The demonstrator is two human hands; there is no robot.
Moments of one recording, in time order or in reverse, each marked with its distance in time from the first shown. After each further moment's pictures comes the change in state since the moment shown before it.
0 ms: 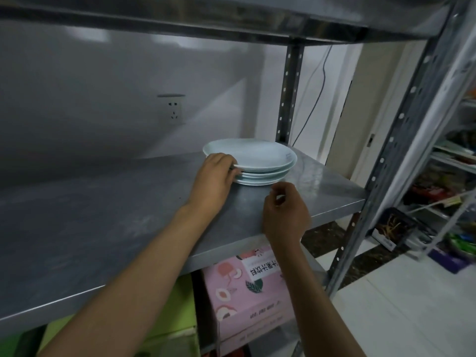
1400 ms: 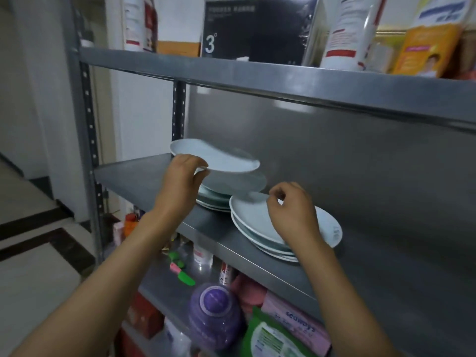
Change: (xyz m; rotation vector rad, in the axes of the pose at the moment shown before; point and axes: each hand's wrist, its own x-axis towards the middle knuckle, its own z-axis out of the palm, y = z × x) left_hand -0.345 -0.210 -0.671 0.820 0.533 -0.489; right_hand -0.414 -0.505 0.173 0.469 -0.928 -0.734
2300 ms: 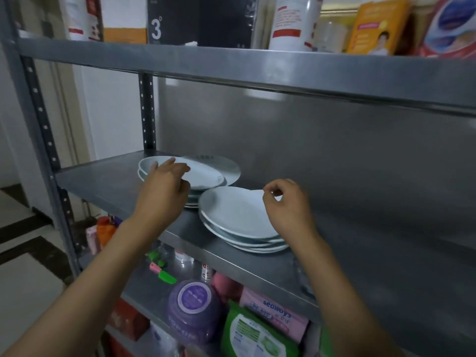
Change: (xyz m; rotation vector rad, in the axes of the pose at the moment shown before) left_hand -0.009 0.032 0.025 0.099 -0.272 -0.101; right_hand 0.001 0.048 -0.032 0.129 0.029 0.093
